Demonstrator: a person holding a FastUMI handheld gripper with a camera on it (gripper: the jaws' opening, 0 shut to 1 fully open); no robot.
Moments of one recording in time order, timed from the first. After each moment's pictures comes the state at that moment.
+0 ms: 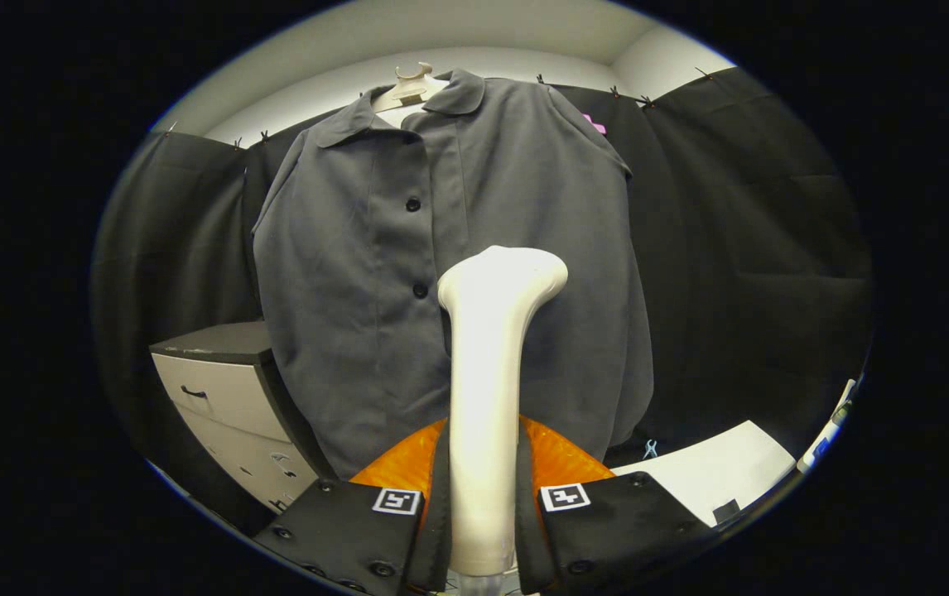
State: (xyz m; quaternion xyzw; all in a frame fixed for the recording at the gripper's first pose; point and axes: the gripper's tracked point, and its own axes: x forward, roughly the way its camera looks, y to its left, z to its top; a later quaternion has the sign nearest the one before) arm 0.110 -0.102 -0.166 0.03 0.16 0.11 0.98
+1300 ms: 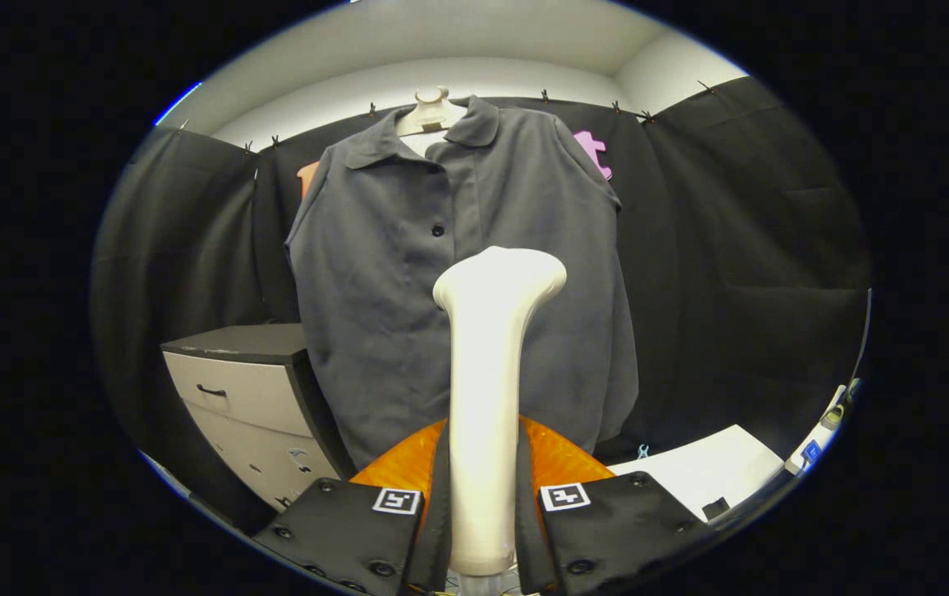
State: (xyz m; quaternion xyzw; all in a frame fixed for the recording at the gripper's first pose) arm 0.058 -0.088 -0.110 0.02 0.12 0.11 0.99
